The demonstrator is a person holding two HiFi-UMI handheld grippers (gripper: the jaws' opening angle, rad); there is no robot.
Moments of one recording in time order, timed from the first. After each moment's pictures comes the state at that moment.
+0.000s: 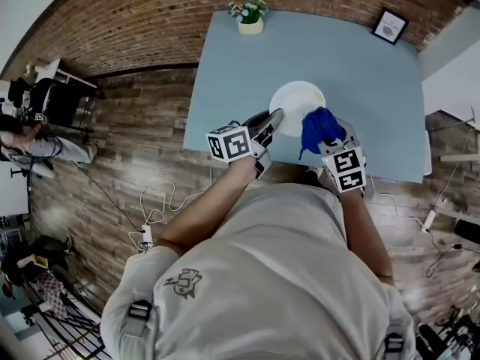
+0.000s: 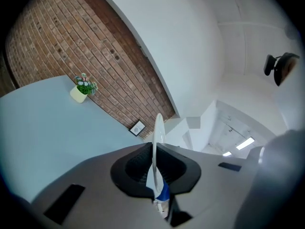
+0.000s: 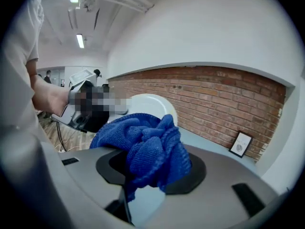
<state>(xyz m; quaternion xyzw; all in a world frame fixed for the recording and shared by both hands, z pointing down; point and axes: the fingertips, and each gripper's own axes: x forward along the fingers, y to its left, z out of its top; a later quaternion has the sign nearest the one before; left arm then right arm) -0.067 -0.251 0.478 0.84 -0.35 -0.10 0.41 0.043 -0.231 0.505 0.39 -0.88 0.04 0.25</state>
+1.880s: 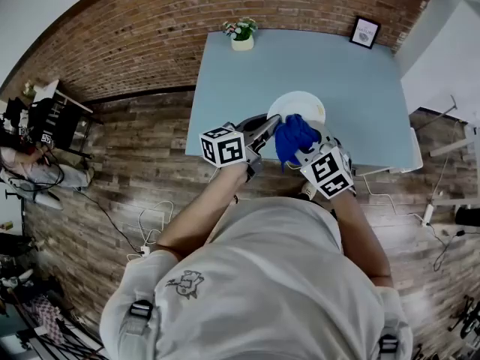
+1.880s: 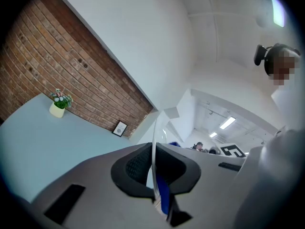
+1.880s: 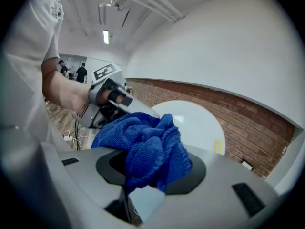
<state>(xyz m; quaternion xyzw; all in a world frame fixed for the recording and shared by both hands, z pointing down) -0.065 -0.157 0.396 0.91 -0.27 -0.07 0.31 -0.035 -0.118 0.423 0.32 -0.91 -0.07 0.26</state>
